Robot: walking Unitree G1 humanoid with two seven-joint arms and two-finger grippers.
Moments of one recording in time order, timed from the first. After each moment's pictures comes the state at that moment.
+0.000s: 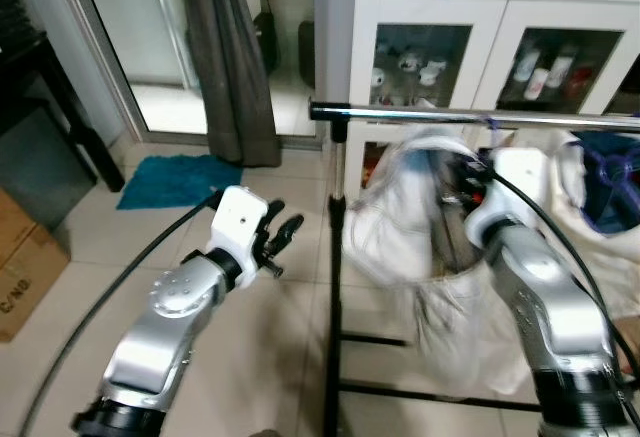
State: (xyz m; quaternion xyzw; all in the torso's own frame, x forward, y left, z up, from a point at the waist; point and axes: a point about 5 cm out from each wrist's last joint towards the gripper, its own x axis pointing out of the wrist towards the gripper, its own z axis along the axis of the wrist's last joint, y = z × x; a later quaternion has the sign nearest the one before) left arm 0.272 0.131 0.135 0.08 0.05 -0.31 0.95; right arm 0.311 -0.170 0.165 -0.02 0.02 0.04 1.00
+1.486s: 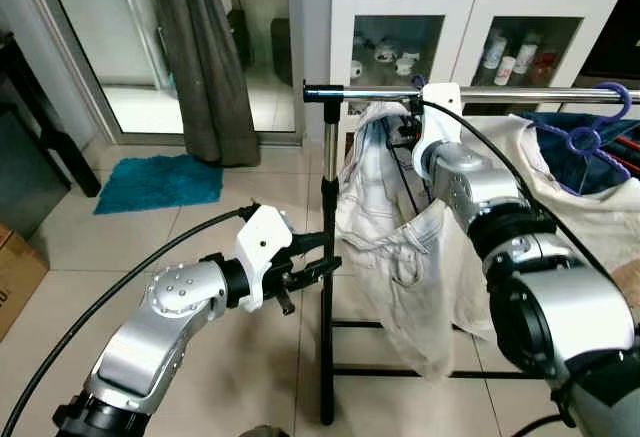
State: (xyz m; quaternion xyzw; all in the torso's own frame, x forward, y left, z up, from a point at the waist) left arm 0.253 0.116 0.140 0.10 0.07 -0.49 0.86; right arm 0.411 -0.131 0.177 -0.04 0.15 0.06 0.99
